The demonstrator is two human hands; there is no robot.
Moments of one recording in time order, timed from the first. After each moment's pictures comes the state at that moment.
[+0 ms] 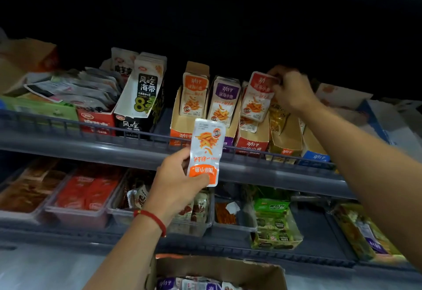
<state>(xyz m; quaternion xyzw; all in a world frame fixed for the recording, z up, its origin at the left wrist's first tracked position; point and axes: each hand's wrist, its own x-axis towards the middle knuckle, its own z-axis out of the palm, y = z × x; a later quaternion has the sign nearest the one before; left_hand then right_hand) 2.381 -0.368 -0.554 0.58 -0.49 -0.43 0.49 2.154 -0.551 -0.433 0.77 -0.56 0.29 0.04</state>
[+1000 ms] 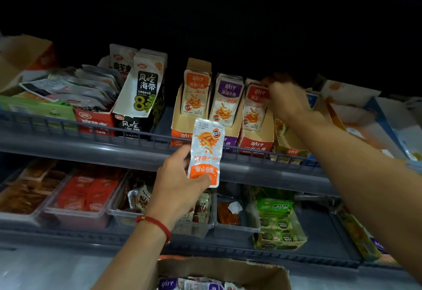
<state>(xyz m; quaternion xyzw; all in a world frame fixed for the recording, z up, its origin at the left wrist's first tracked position) 2.381 -0.372 -0.558 0.59 -0.51 -0.41 0.48 2.162 -0.571 -0.468 0.78 -0.57 0.14 0.21</state>
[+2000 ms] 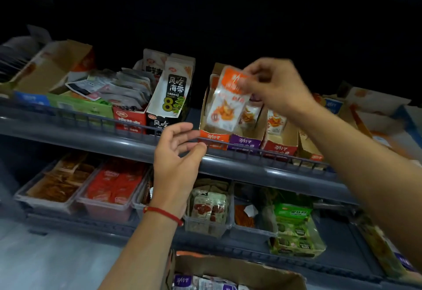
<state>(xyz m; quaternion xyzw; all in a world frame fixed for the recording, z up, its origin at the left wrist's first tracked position) 2.418 -0.366 -0.542 0.49 -0.36 -0.37 0.70 2.258 -0.493 -0.423 0.80 -0.43 0.38 -0.19</state>
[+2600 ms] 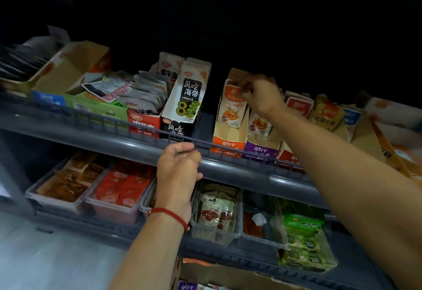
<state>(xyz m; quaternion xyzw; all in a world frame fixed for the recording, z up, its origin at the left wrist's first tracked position) 2.438 -0.374 -0.545 0.55 -0.22 -0.45 0.68 2.301 -0.590 -0.470 0.82 -0.50 0.28 -0.01</state>
